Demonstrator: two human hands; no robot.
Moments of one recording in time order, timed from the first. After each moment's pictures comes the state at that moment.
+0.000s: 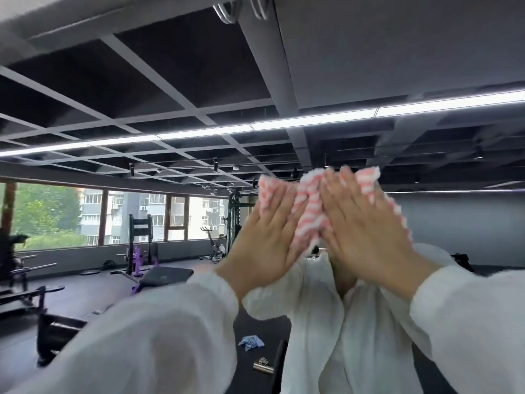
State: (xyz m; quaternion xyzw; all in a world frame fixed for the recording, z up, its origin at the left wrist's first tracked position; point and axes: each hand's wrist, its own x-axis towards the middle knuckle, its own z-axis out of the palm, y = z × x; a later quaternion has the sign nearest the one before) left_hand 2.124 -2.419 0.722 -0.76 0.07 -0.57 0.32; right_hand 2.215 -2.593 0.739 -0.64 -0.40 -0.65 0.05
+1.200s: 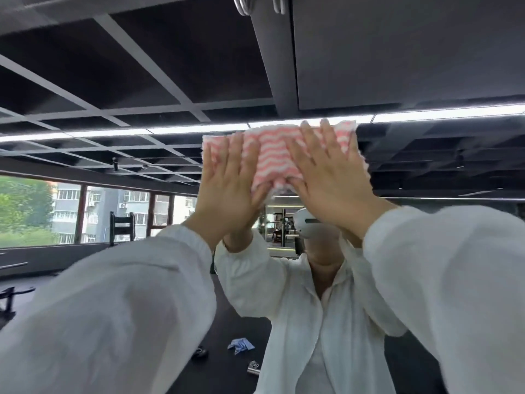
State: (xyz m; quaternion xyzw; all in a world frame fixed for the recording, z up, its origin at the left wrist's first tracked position) left_hand 2.058 -2.303 0.781 -0.74 -0.16 -0.60 0.27; right_hand 2.145 -2.474 0.804 -0.70 -0.36 -0.62 0.02
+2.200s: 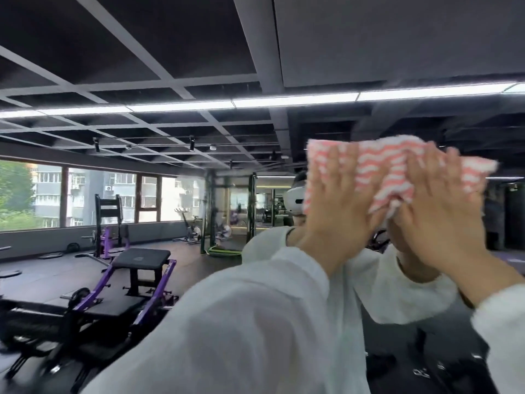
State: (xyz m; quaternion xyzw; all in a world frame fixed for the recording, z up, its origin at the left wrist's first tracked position) left_hand 2.158 -2.497 0.719 -0.80 -0.02 -0.57 0.20; right_hand 2.224 -2.633 0.712 -0.76 -0.25 -0.58 0.14
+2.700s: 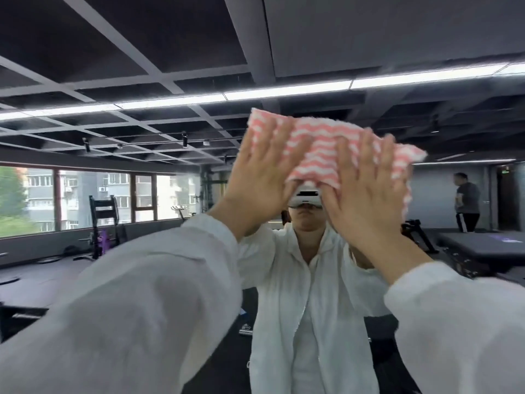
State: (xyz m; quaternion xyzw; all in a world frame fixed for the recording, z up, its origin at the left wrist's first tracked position) left_hand 2.104 -2.390 0.752 -0.77 0.00 -0.55 0.33; right_hand 2.182 -2.551 0.711 -0.77 -0.24 -0.56 0.20
